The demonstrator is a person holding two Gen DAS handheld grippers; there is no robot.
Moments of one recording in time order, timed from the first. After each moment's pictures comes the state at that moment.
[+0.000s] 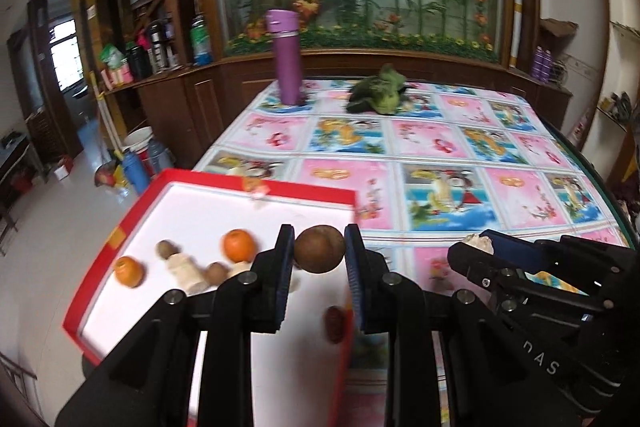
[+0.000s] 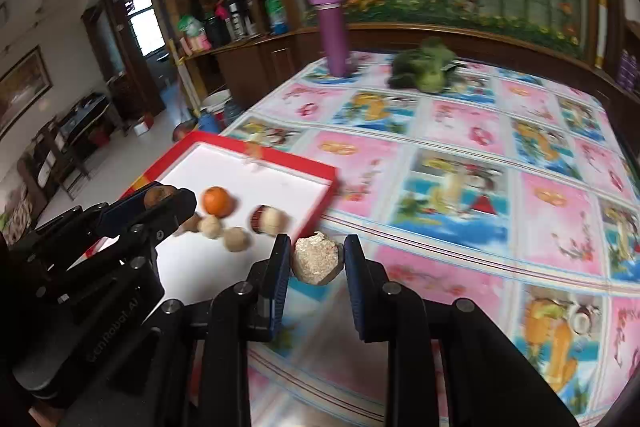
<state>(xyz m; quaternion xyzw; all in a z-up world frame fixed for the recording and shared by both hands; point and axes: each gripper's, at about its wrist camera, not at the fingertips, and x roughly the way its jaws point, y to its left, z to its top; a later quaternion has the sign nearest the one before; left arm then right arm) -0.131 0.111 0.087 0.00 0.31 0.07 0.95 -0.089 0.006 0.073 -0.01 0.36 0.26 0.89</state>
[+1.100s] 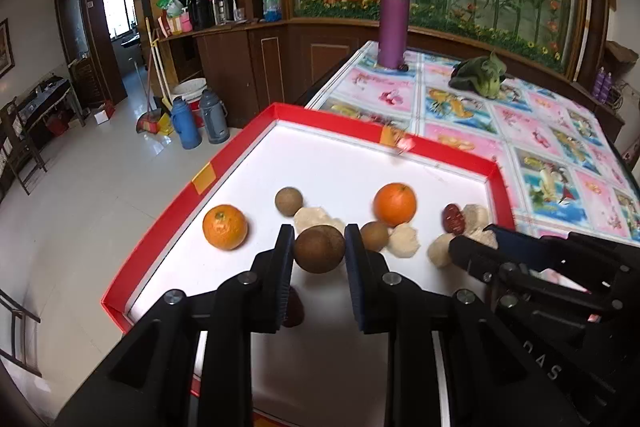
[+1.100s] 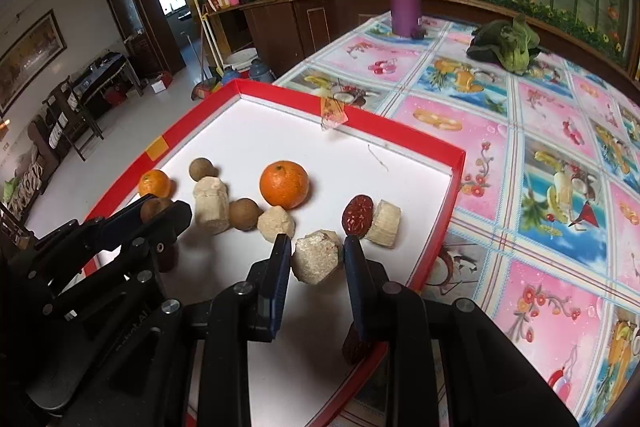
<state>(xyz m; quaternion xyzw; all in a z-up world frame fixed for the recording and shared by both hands) -0.140 0.218 0.045 -0.05 0.35 0.16 0.92 -0.075 0.101 0.034 -0.05 0.42 0.29 0.86</state>
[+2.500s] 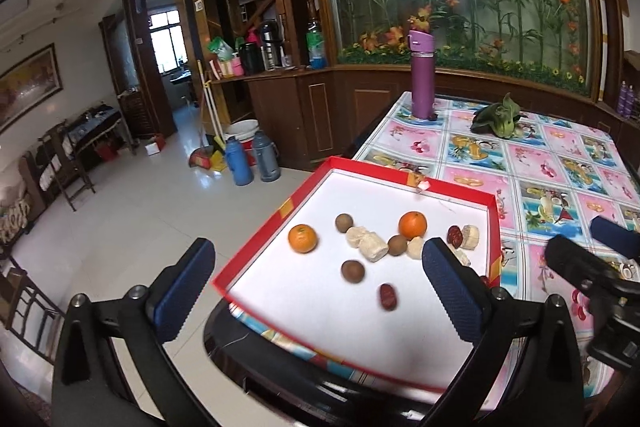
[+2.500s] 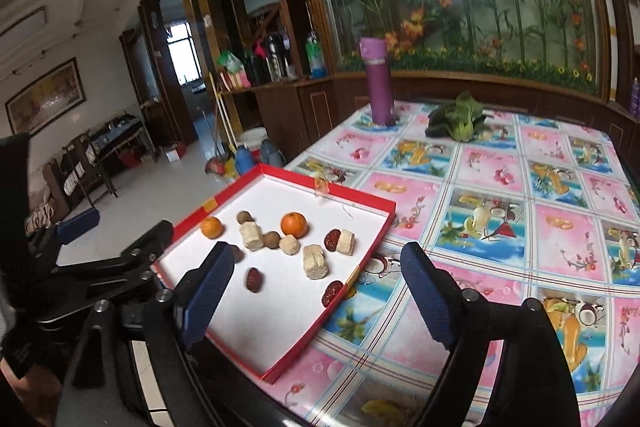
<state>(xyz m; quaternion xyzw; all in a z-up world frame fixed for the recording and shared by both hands) -0.217 0.186 0.112 -0.01 0.28 0.25 0.93 -0.166 0.006 0.113 0.01 0.27 0.31 0.91</state>
